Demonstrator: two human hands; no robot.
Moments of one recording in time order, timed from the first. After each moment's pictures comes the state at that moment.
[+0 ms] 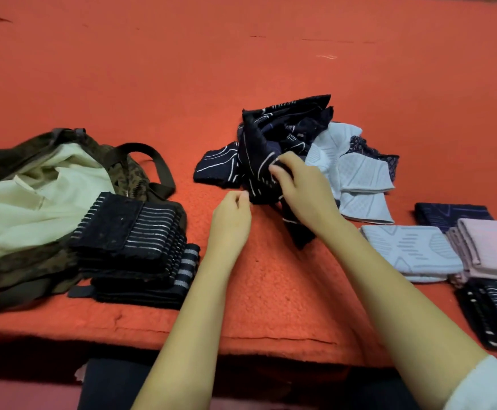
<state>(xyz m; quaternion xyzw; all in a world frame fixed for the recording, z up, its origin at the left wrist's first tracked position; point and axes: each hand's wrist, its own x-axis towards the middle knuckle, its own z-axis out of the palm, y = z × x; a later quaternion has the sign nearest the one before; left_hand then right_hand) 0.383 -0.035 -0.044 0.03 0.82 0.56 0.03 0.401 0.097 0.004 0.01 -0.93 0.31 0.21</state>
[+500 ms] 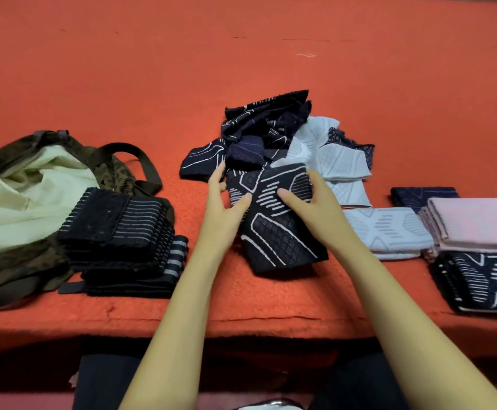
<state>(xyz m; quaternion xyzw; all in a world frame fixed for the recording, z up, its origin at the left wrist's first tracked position) 0.415 -0.042 -0.033 0.12 0.69 0.71 0.04 0.464 0.119 -0.011 -0.06 -0.83 0.53 0.17</state>
